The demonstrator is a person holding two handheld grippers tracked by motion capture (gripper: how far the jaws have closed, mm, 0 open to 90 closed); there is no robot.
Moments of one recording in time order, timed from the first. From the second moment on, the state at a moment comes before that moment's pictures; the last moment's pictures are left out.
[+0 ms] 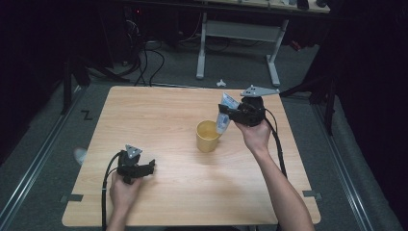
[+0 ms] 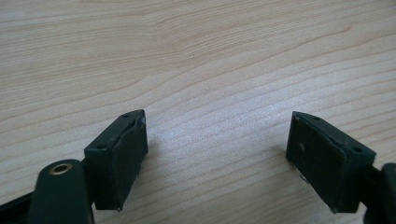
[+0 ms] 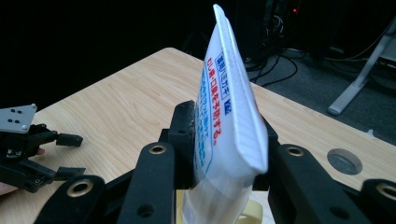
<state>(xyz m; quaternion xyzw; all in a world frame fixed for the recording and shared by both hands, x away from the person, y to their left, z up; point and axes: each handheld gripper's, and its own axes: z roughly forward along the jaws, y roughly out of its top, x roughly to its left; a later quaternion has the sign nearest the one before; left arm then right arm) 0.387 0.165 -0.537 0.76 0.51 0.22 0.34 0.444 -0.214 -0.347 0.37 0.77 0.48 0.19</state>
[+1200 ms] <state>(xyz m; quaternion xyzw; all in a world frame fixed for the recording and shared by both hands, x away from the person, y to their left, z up) 0.388 0.166 -0.536 0.76 0.51 0.21 0.34 0.466 -0.183 -0.373 0.36 0.78 0.47 0.19</state>
